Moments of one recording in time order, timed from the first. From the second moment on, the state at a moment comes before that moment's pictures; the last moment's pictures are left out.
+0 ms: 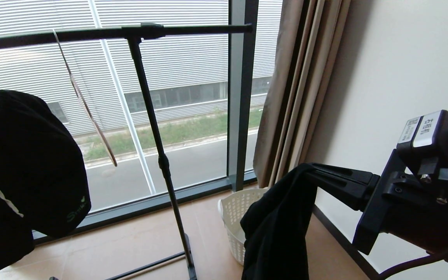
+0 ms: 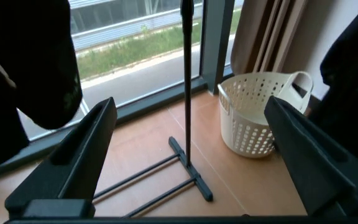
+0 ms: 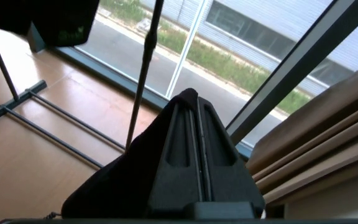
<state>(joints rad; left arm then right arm) -0.01 0.00 -0.03 0.07 -0.14 0.07 0.87 1.31 -0.63 -0.55 -0.15 -0.28</state>
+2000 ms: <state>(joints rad) 0.00 0.00 -0.03 0.07 -0.14 0.06 0.87 1.35 -0.59 -0.61 -0.15 -0.28</state>
